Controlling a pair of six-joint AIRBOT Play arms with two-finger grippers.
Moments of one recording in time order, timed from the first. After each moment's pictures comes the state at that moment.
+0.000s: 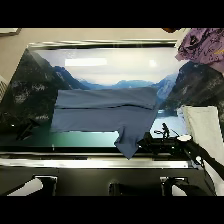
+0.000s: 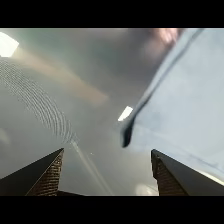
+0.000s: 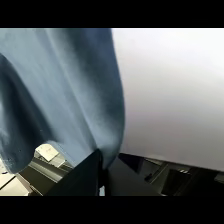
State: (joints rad) left arm 0.65 -1.24 0.79 1.01 -1.15 -1.30; right arm -0.09 -1.21 0.32 -0.46 0.95 1.25
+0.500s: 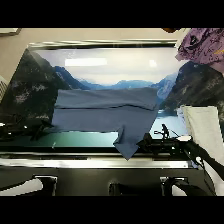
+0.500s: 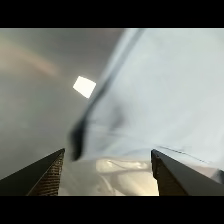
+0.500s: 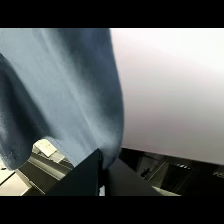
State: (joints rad) left arm 0.58 -1.38 0.72 0.81 -1.14 -1.16; right arm -0.09 -1.21 0.32 -0.46 0.97 1.25
